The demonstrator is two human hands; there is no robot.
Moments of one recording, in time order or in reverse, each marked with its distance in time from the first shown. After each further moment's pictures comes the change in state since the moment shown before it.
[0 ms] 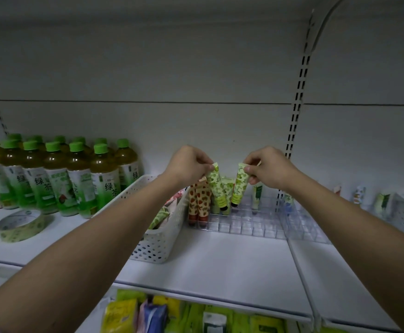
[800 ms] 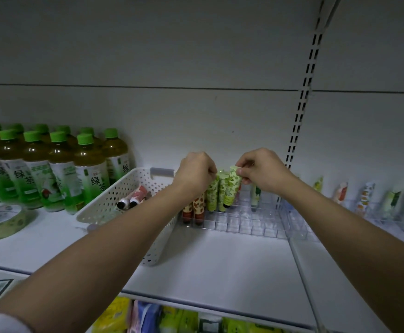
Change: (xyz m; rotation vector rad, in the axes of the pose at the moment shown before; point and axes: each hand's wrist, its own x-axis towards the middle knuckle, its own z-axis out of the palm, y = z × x) left_hand 0.020 -0.021 0.055 0.400 0.073 0.113; right_hand 0.017 0.022 0.028 0.014 -0.006 -0.002
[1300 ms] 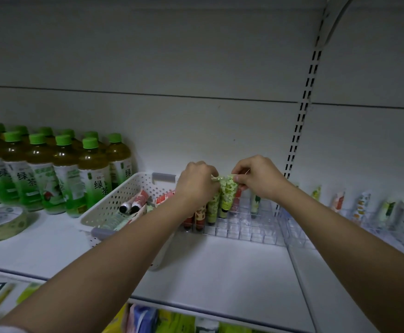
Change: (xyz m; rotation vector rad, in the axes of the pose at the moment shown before) left_hand -0.009 -0.003 0.003 0.059 0.004 0.023; right_hand -0.001 -0.014 0.001 -0.014 -0.039 -0.021
